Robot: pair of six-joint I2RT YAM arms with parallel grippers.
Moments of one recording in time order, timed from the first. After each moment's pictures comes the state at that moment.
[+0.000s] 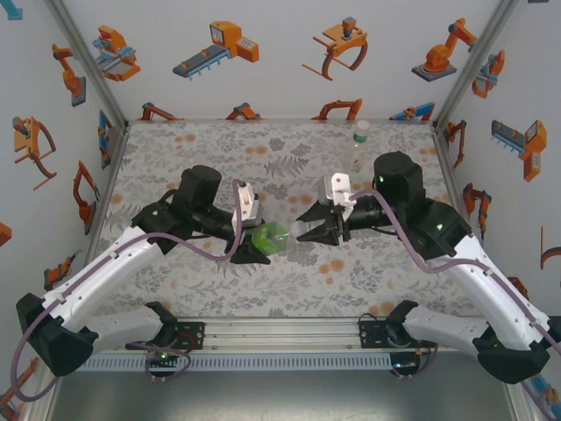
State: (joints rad) left arm -0.75 1.12 1.08 -0.59 0.94 0.51; right arm 0.74 1.01 1.29 -0.62 -0.83 -0.40
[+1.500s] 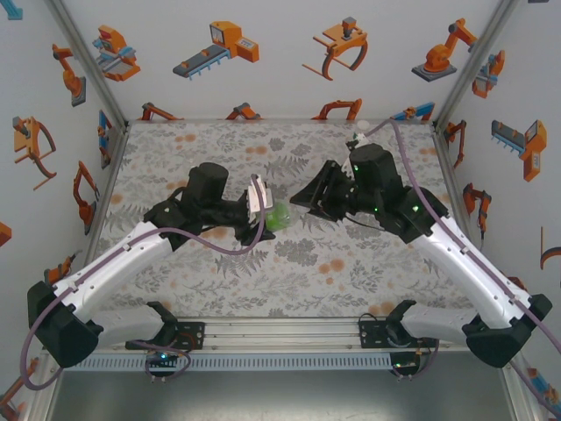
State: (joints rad) left arm -0.76 1.18 1.05 -0.42 0.60 0.50; right arm 0.73 1.16 1.35 -0.74 -0.22 1.07
